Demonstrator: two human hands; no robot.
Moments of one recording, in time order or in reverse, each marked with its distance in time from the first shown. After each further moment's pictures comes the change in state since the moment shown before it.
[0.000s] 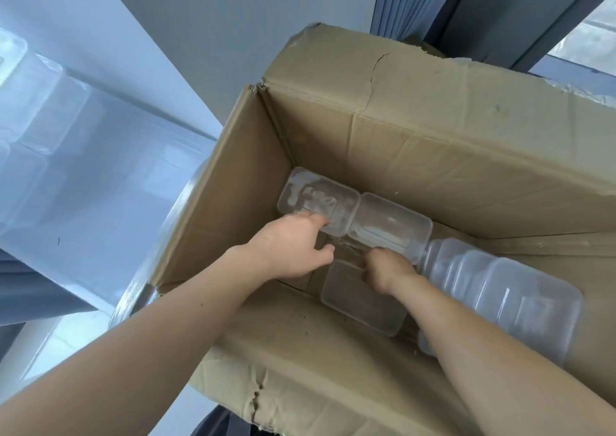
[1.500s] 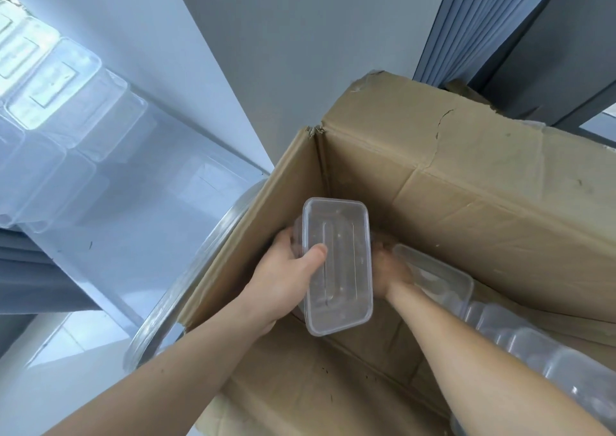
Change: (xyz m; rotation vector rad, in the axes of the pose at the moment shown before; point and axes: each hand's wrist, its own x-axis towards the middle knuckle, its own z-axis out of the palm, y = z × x) left_hand -0.027 -0.028 -0.012 -1.206 0.362 -0.384; right_hand 0.065 -0.057 -0.047 0.183 0.091 0.008
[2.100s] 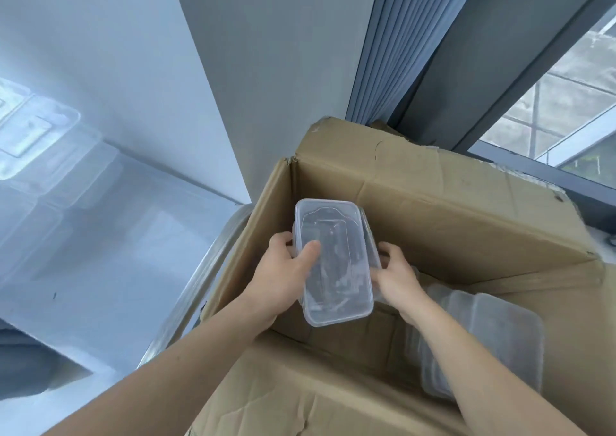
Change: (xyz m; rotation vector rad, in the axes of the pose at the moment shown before) left_hand -0.038 0.023 -0.019 0.021 -0.192 0.190; right_hand -0.136 -0.003 -0.045 0.910 0.313 0.092
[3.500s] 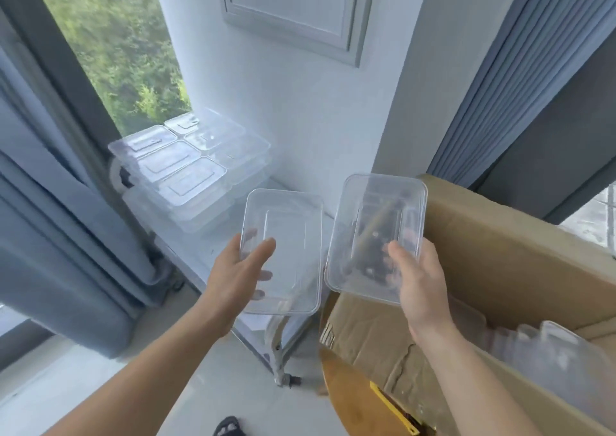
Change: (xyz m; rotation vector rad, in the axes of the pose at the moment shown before) left_hand -0.222 -0.087 -0.190 -0.215 0.489 0.217; right_hand -0.242 -0.079 0.129 0.421 -0.052 -0.594
